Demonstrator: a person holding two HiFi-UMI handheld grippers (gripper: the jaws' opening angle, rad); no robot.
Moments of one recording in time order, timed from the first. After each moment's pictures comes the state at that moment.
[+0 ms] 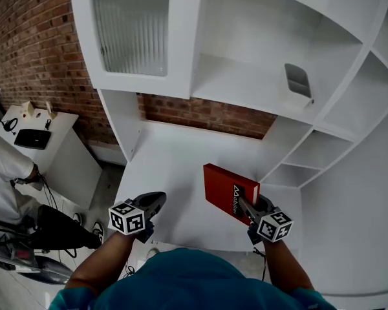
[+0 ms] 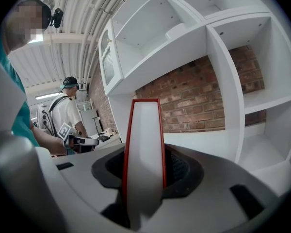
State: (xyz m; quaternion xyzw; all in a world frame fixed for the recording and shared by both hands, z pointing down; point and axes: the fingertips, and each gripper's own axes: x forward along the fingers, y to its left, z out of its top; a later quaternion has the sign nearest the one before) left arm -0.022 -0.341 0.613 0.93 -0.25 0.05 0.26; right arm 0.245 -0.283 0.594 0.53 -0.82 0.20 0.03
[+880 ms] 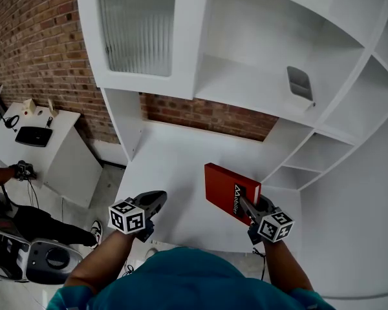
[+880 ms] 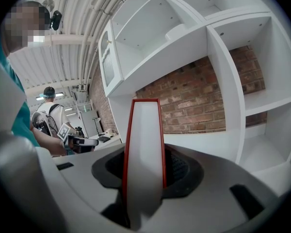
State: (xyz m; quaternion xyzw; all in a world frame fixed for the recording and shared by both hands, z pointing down) left arm -0.025 -0.342 0.605 0.93 -0.25 0.04 0.26; right arm 0.244 -0.285 0.588 0.53 -0.82 0.20 0.03
